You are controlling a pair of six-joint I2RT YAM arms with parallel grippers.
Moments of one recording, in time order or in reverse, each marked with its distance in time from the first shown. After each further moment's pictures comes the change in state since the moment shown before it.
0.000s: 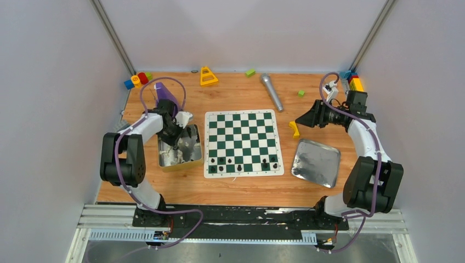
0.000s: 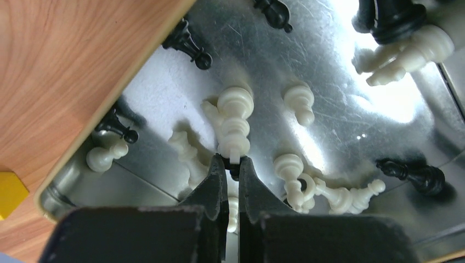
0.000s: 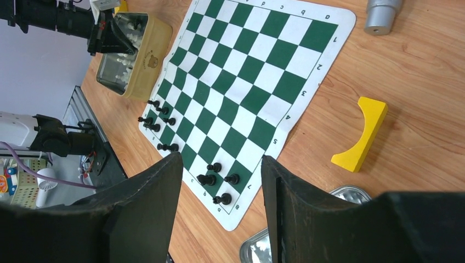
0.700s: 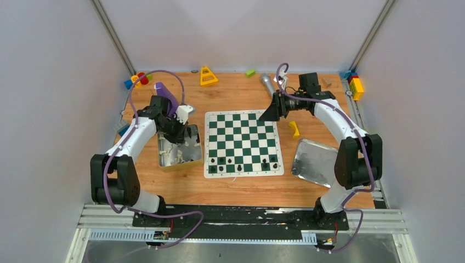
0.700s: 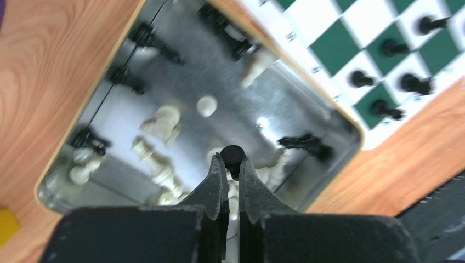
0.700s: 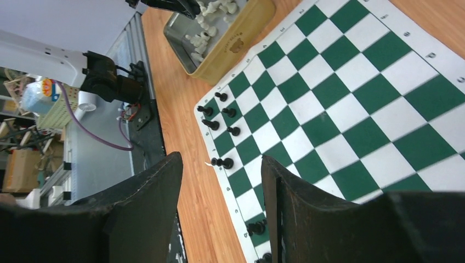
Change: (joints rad) left arm 0.000 -0.221 -0.019 -0.063 0.238 0.056; right arm 0.402 0.217 0.274 -0.037 -0.045 -0.007
